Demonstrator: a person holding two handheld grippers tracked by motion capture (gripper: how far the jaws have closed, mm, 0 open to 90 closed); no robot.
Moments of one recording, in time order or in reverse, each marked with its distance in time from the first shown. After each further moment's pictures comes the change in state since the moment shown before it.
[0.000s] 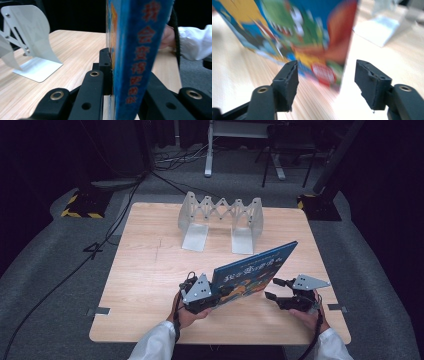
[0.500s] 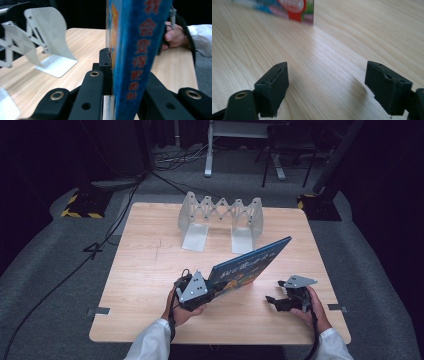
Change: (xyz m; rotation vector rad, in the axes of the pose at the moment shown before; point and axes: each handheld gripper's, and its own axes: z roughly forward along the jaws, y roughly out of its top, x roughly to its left) left arm 0.006 0.007 -0.015 0.029 0.090 0.026; right arm -0.007 -0.015 0.022 0.241 -0.120 0.002
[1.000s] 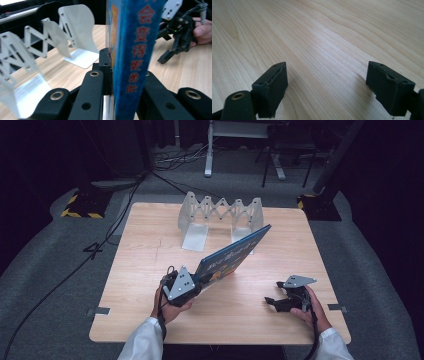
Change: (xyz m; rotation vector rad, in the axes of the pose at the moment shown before) left arm 0.018 -0.007 -0.027 0.019 0.157 0.004; right arm -0.003 -0.001 0.002 0.004 0.046 0.027
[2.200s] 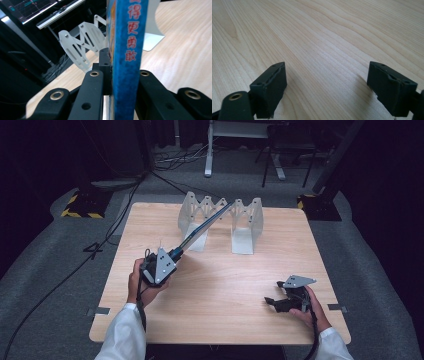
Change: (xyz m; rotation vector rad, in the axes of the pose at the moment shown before) left arm 0.055 0.020 -0.023 0.161 0.337 0.149; right arm 0.001 0.000 0.000 0.000 -0.010 -0.008
